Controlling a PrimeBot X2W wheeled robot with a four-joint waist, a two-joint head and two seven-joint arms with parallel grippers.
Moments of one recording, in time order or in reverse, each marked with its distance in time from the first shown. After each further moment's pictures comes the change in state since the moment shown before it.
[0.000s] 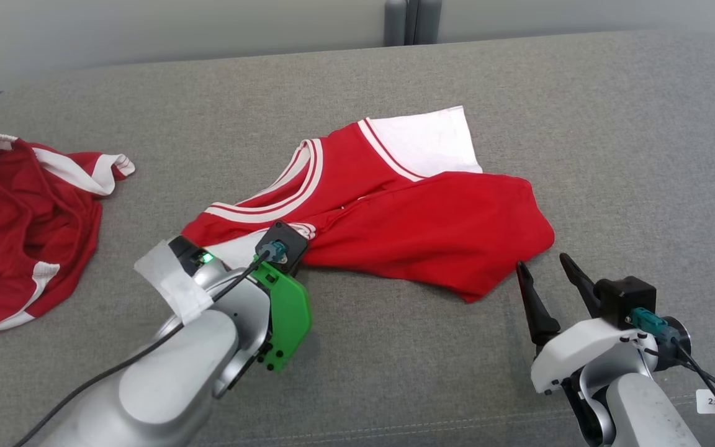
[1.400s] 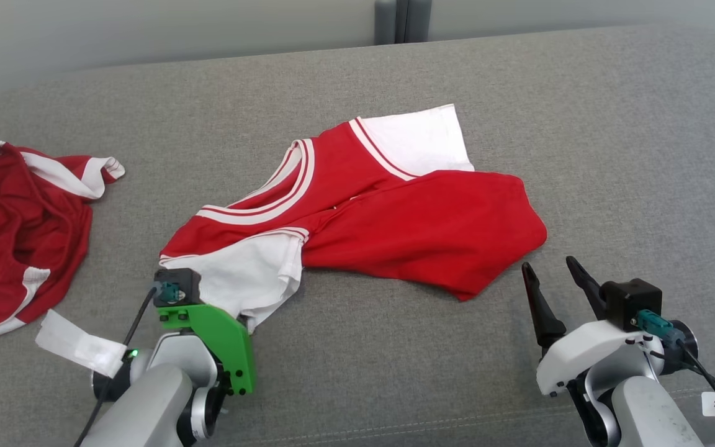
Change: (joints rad) left arm 0.253 -0.033 0.274 0.080 -0.281 0.326 -0.052; right arm 0.012 0.000 -0.014 -0.012 -0.007 0.000 0.013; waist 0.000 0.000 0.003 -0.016
